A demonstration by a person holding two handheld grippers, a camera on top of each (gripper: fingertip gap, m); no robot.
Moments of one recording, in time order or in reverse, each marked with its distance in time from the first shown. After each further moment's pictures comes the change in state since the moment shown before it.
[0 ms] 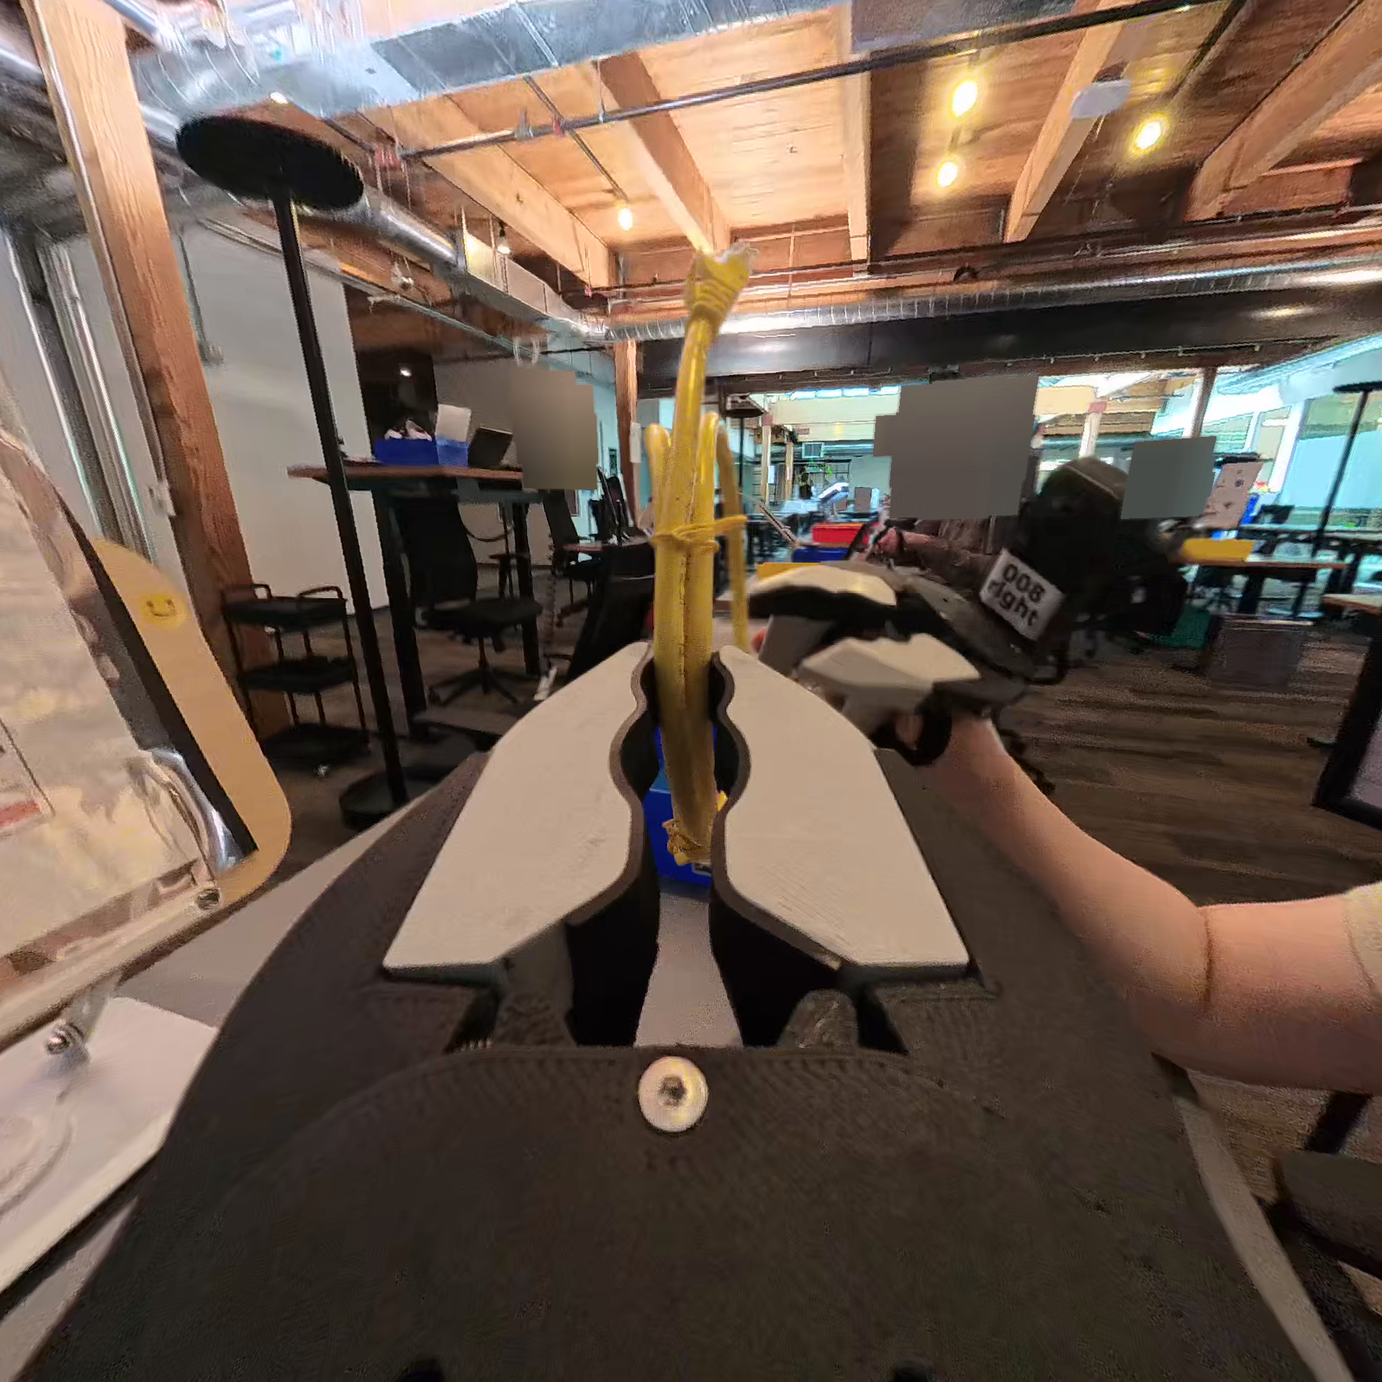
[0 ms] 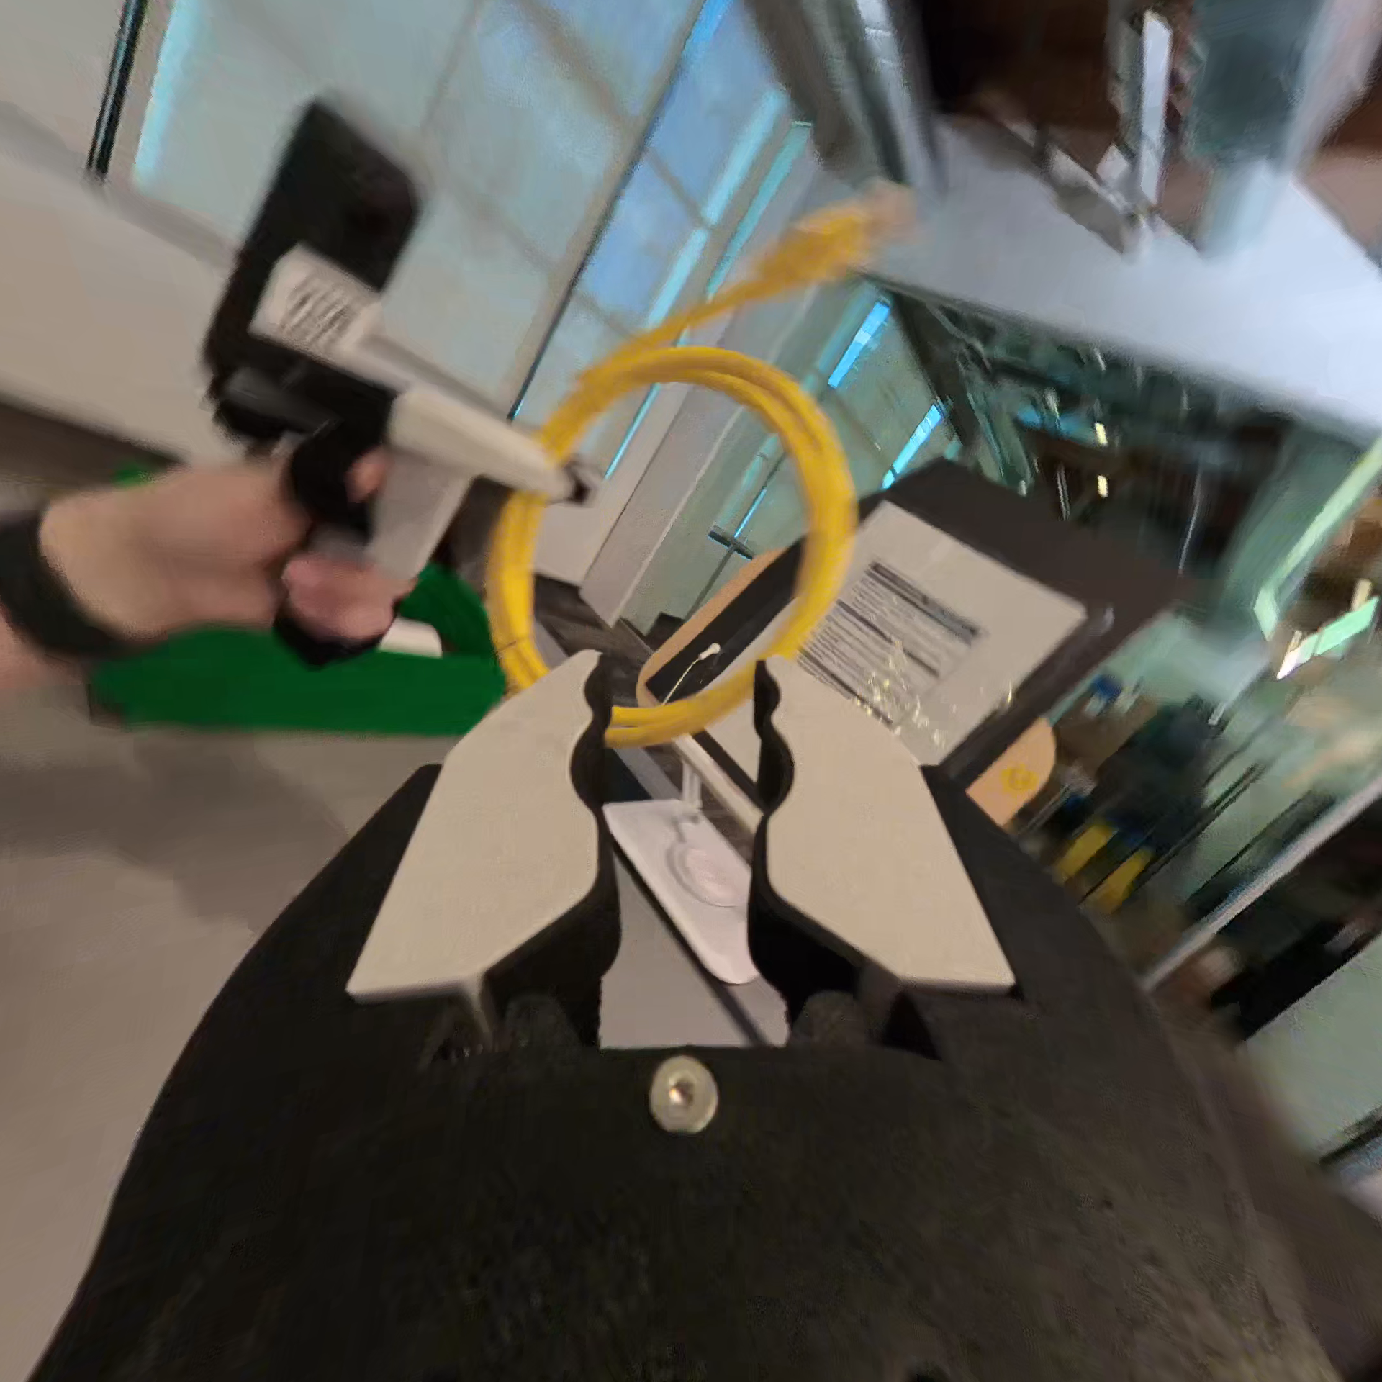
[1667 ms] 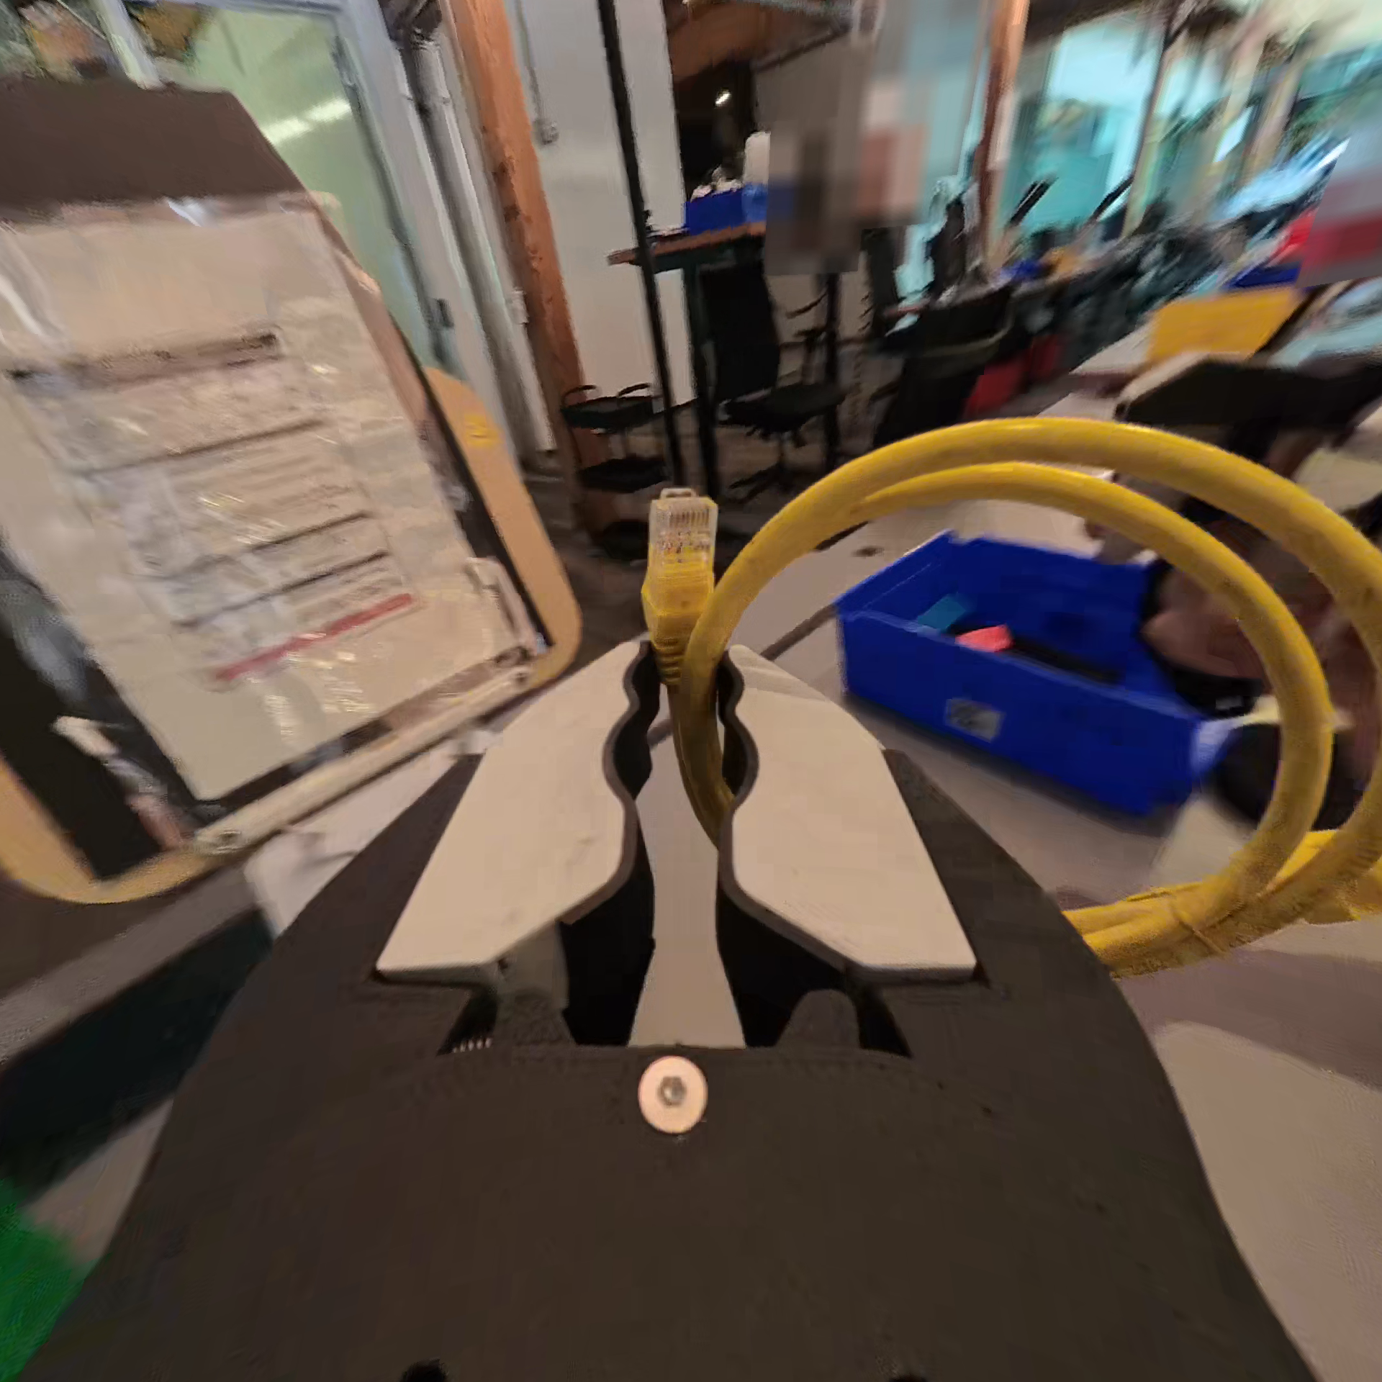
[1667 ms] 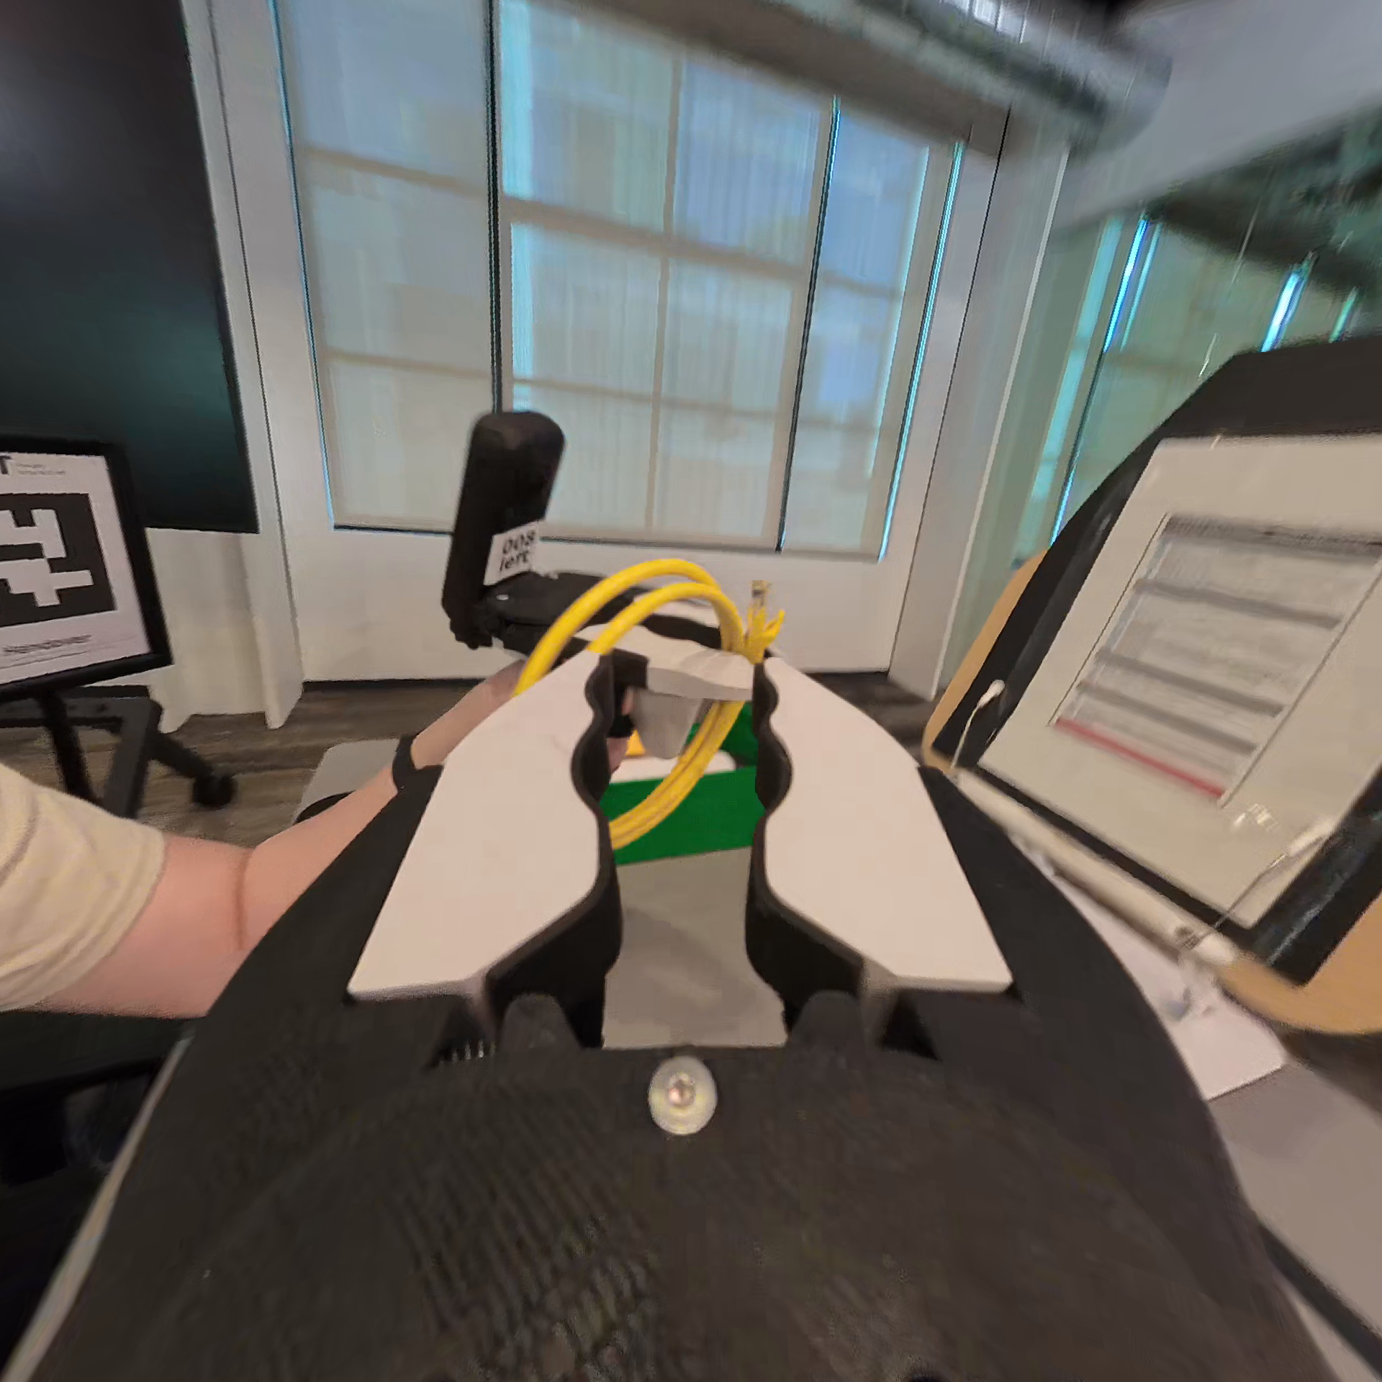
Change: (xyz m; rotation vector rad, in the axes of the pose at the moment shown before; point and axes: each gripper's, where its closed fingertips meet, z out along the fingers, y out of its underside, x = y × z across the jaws) left arm -0.049 0.038 -0.007 -0.325 -0.451 0.177; right arm -0.013 -0.025 -0.011 0.158 -0.318 0.489
